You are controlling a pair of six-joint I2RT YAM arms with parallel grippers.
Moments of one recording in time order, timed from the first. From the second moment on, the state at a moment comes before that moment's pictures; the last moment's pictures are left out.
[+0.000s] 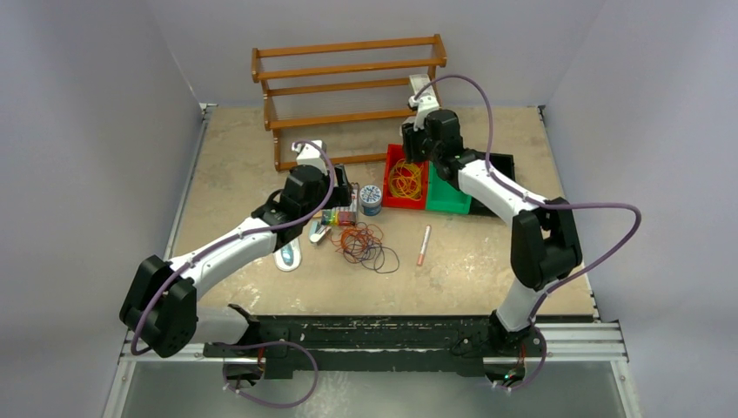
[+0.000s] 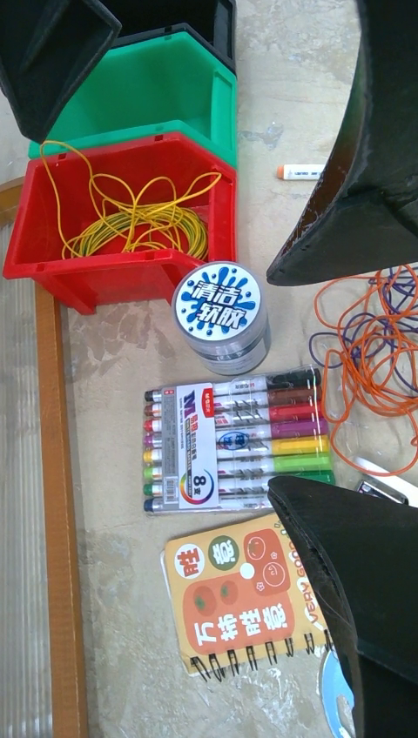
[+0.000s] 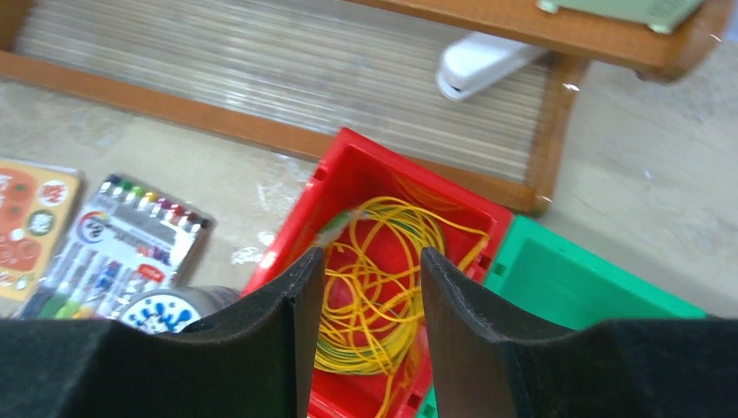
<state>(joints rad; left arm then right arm) -0.60 1.31 0.84 0.02 -0.26 -0.49 0.41 1.74 1.31 -0.04 0.01 0.04</state>
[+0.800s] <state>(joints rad) -0.60 1.32 0.84 0.02 -0.24 -0.49 0.34 1.92 1.43 -0.21 0.11 0.09</state>
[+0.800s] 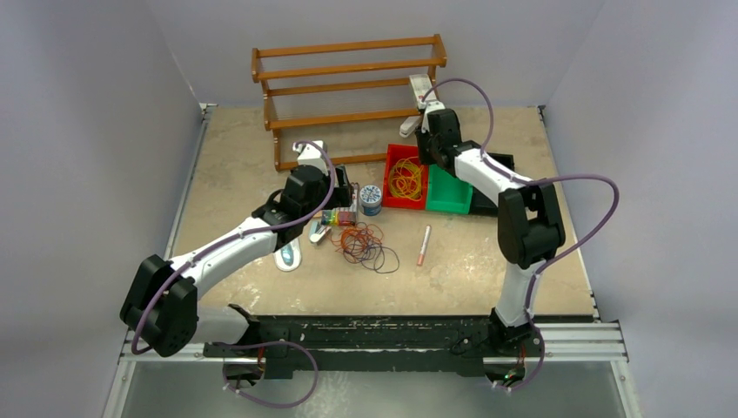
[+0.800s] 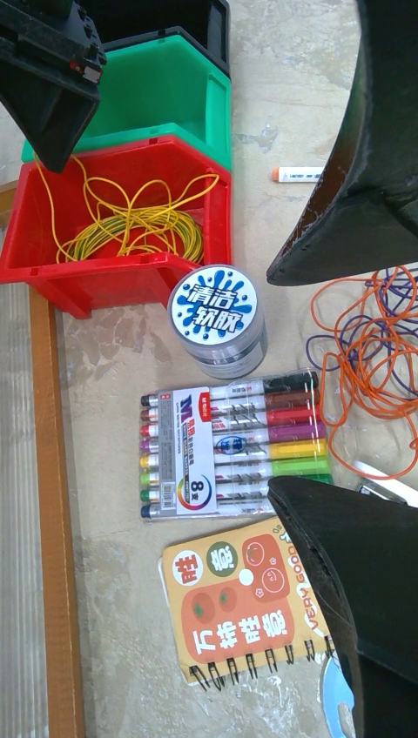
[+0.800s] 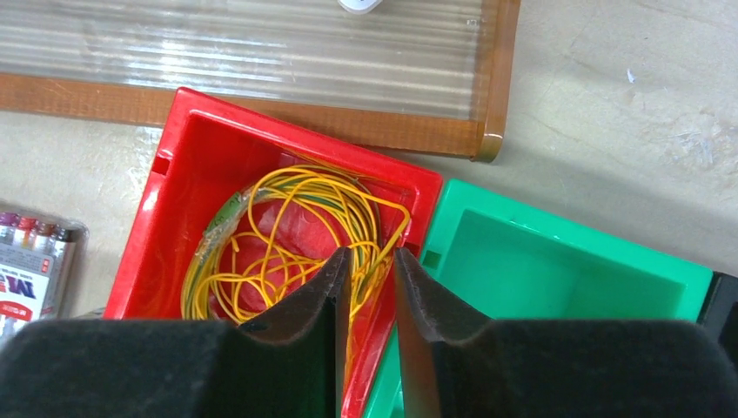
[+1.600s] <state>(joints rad) -0.60 1.32 0.84 0.02 -0.24 -0.49 0.35 2.02 1.50 -0.25 0.07 0.06</state>
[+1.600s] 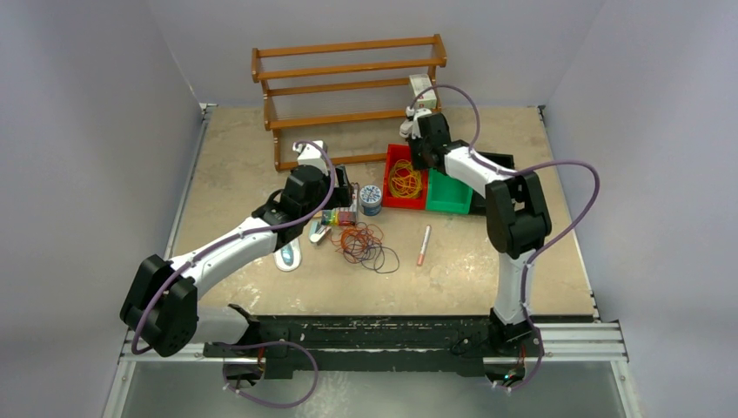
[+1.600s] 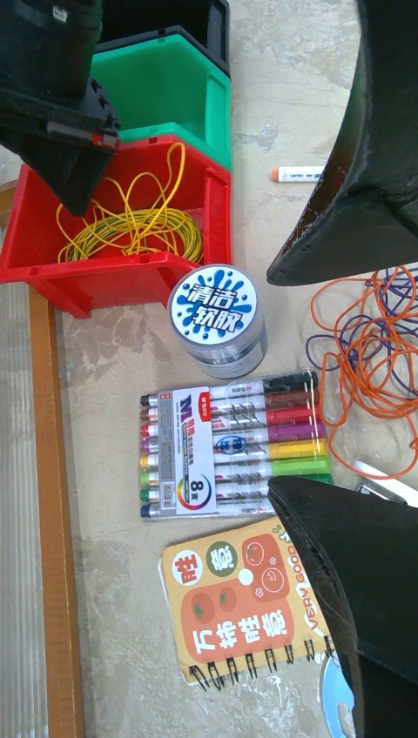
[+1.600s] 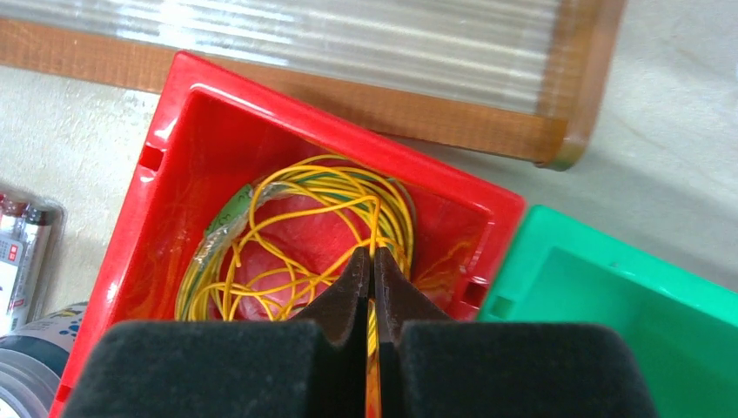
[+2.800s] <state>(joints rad) -0.60 1.32 0.84 0.02 -0.24 -0.49 0.39 1.66 1.26 -0.22 -0.02 -0.08</state>
